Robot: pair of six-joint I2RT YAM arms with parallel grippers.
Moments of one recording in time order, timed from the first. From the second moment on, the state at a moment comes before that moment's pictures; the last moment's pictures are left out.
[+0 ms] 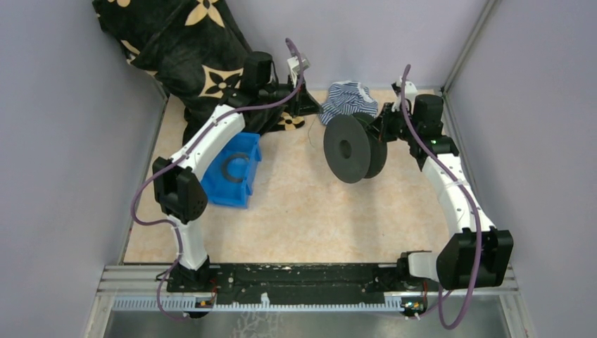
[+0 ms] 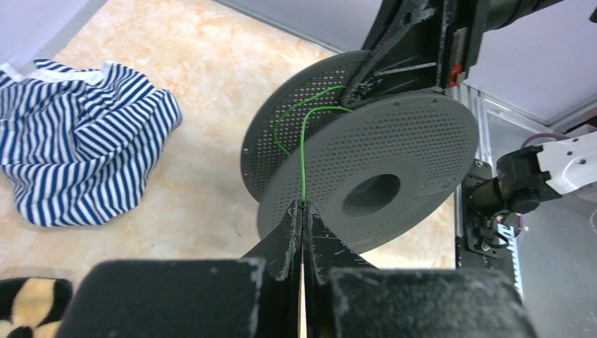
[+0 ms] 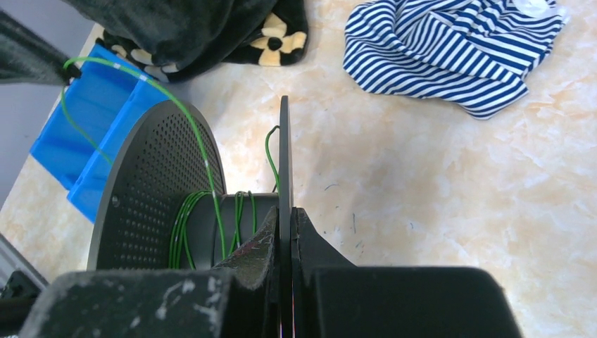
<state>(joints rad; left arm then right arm) -0.50 1.93 1.89 -0.30 0.89 -0.02 0.07 1.27 1.13 -0.31 -0.50 0.17</state>
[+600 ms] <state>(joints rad) -0.44 1.94 1.74 -0.14 0.87 0.01 0.07 1.24 1.17 -0.32 -0.67 0.18</state>
